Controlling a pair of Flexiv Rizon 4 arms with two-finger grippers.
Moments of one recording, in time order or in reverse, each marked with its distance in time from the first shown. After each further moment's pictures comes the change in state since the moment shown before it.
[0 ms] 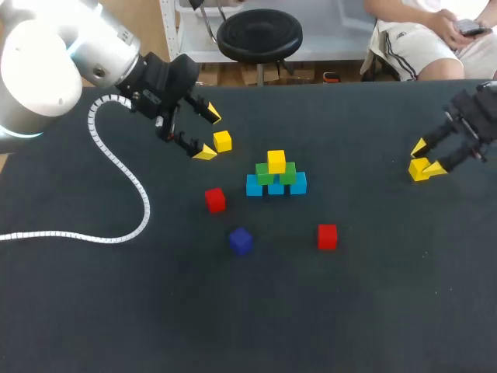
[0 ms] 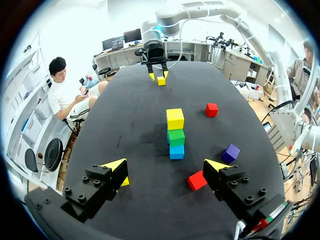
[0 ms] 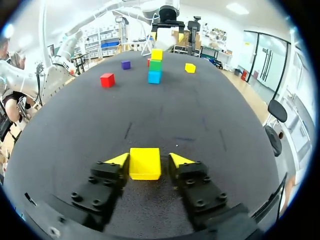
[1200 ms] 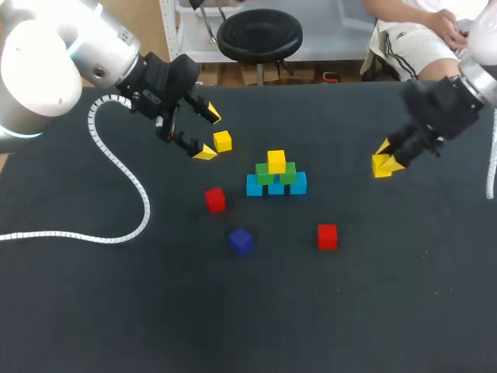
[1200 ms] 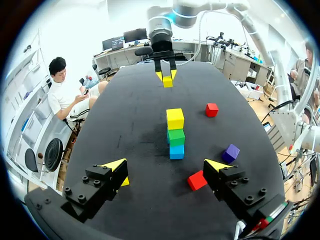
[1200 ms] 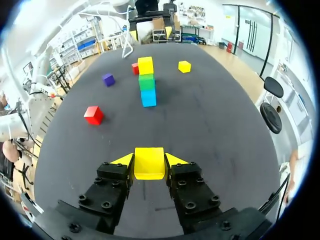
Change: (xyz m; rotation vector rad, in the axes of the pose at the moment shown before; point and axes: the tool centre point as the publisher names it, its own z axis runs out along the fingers) left arm 0.000 0.000 0.000 0.000 0.000 0.000; right arm -0.095 0.013 0.038 0.075 0.149 0.236
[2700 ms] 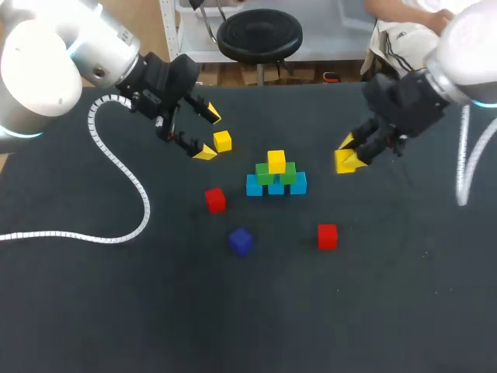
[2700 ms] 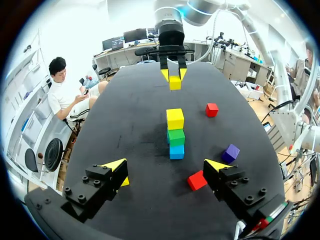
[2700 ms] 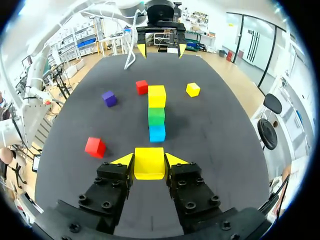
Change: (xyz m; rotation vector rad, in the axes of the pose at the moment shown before) left arm 0.000 0.000 0.000 0.000 0.000 0.000; right arm -0.076 0.020 0.027 0.043 -0.033 -0.072
